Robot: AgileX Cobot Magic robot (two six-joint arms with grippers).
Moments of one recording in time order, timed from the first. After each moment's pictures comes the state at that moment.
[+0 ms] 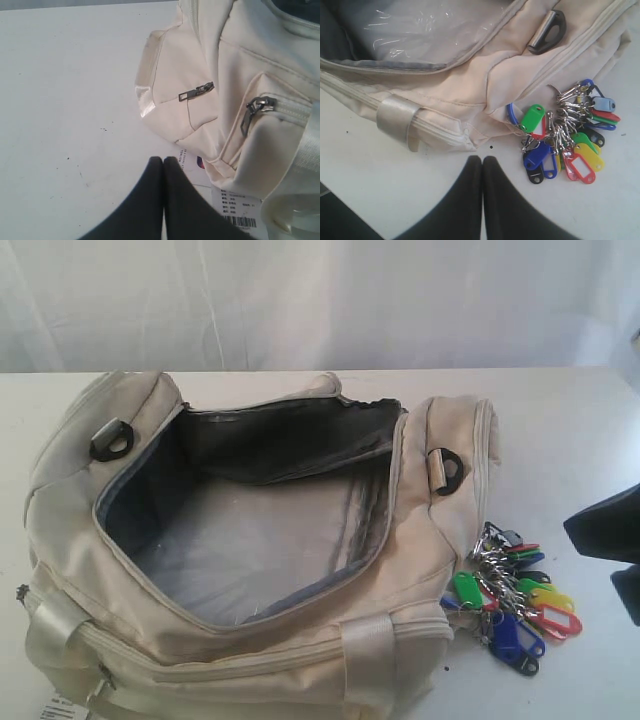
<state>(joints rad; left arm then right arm) 0.04 0.00 0.02 -0.13 0.40 0.11 0.23 0.81 -0.90 0.26 1.07 -0.30</state>
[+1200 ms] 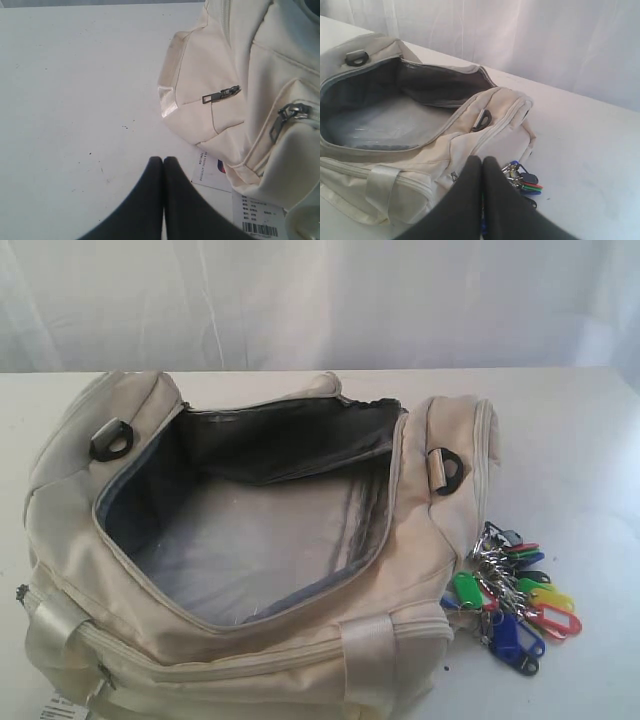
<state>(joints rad) 0.11 0.00 0.02 -0.13 0.40 0.11 0.04 0.20 -0.84 0.27 1.05 -0.30</state>
